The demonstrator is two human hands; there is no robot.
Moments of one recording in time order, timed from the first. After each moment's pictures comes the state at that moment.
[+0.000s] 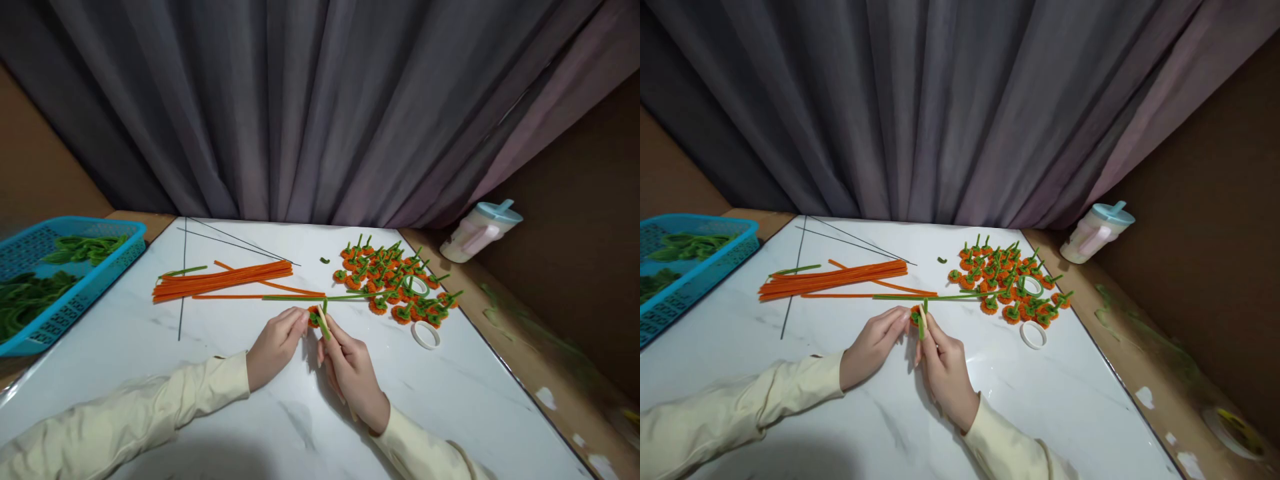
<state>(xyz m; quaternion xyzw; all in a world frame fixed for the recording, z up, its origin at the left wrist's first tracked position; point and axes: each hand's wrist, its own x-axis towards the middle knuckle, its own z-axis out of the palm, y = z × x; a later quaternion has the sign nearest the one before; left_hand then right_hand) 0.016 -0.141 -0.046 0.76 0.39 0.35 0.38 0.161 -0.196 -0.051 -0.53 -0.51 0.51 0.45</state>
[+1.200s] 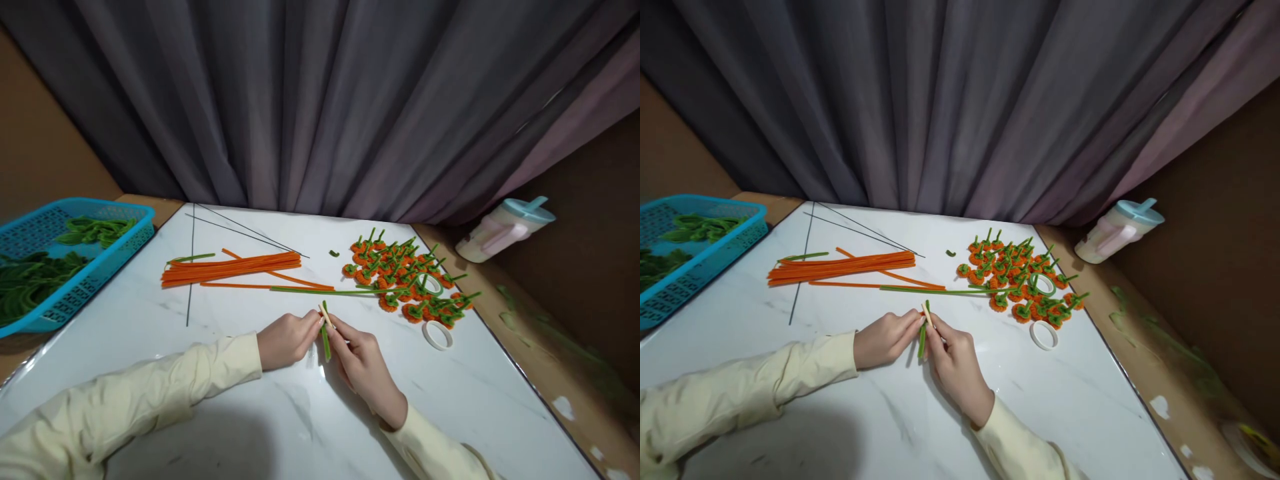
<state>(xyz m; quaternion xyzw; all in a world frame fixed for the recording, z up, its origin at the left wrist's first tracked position) 0.011 -0.133 -0.062 0.95 0.25 0.17 0.05 0.169 -0.189 -0.040 -0.55 -0.58 0.47 0.36</state>
